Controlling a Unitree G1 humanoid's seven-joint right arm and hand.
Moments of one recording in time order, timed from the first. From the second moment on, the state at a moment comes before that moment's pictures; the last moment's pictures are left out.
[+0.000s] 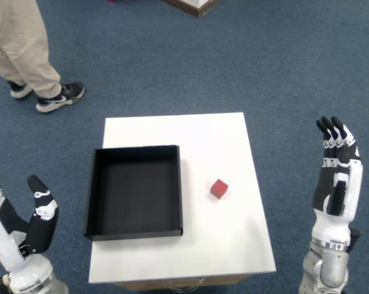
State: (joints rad) arm -0.29 -0.31 0.57 1.13 0.99 -1.55 0.07
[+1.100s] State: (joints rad) arm -0.45 -0.30 0.52 1.47 0.78 -1.61 0.25
